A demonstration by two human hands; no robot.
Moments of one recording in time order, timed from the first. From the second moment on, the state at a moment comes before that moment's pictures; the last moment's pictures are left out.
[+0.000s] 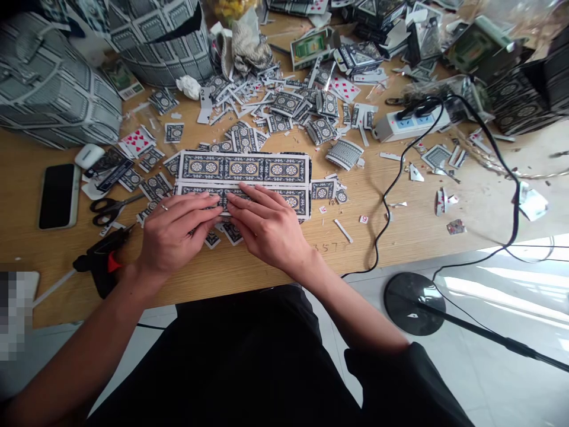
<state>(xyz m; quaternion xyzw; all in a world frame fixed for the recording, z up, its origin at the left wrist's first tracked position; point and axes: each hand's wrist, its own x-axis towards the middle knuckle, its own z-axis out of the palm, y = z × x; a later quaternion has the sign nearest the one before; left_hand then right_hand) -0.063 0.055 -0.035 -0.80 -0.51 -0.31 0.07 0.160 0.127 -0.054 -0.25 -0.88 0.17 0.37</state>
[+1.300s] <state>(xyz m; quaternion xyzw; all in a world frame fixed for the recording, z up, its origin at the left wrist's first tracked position) -0.060 0.053 -0.036 -0.79 -0.53 -0.31 0.06 0.159 0.125 -0.055 -0.25 -0.88 0.17 0.37</state>
